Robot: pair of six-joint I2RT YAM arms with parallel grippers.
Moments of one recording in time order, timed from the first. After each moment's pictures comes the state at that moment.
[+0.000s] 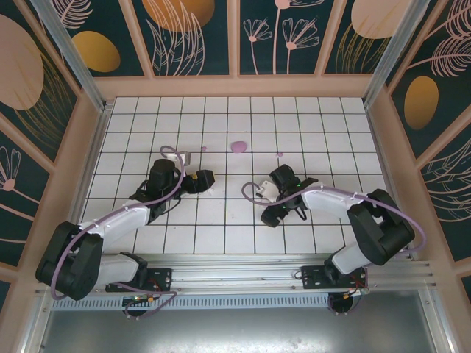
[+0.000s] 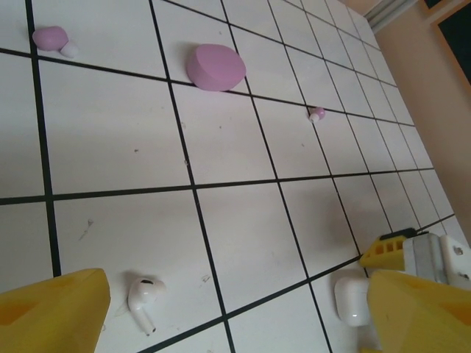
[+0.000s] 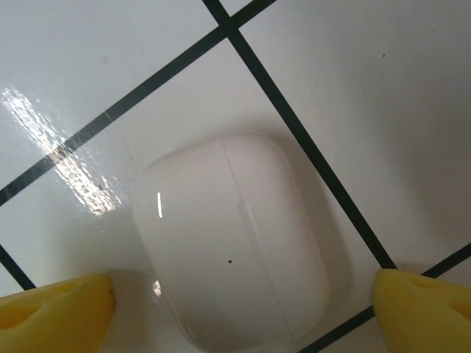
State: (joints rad) left arm -0.43 1.27 0.52 0.23 0.31 -0.60; right arm 0.62 1.50 0.71 -0.45 -0.12 -0.36
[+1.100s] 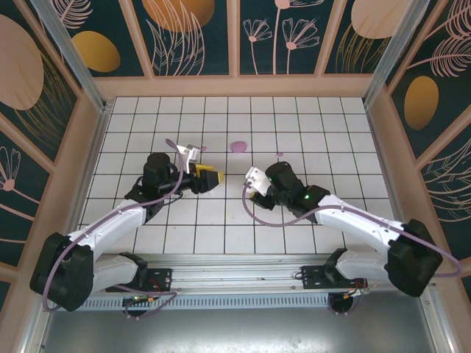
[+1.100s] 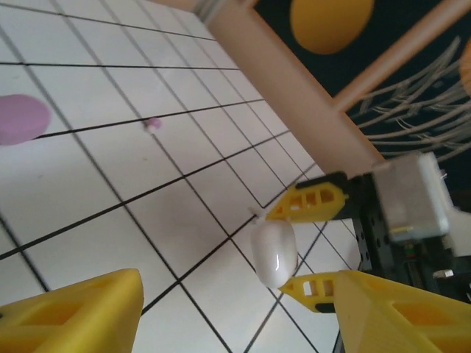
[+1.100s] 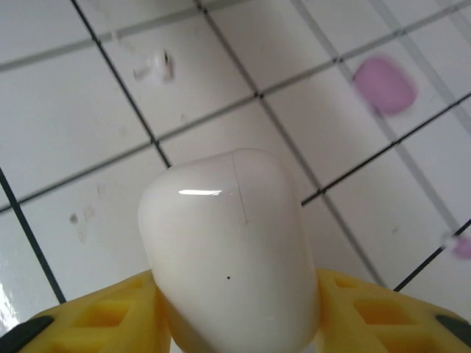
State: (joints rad) left arm -0.46 1.19 0.59 0.29 0.67 -0.49; right arm 0.82 1.18 0.74 -0.27 0.04 -0.35
